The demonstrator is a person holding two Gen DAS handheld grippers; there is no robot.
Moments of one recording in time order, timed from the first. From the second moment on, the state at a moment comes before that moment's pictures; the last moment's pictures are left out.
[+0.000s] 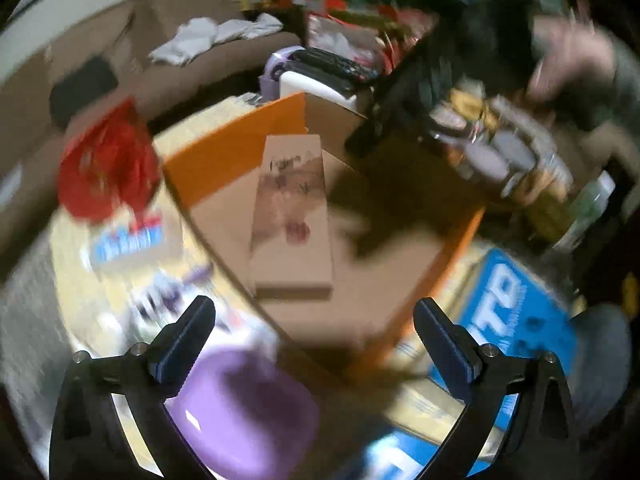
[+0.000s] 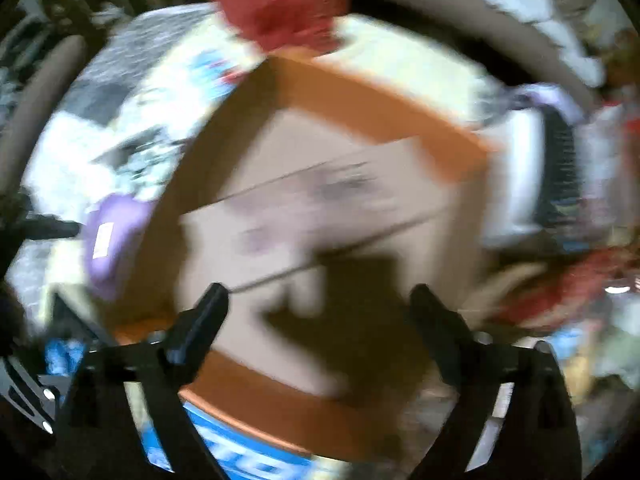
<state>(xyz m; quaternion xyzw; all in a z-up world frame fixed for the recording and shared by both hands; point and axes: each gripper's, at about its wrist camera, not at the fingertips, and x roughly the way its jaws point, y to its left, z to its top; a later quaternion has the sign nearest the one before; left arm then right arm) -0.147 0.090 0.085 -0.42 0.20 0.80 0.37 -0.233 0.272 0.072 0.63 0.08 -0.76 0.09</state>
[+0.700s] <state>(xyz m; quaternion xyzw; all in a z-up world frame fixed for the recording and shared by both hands) -0.239 0.212 -0.033 -0.53 0.43 0.64 0.37 -0.187 0.394 0.078 0.58 -0.14 -0.79 0.13</state>
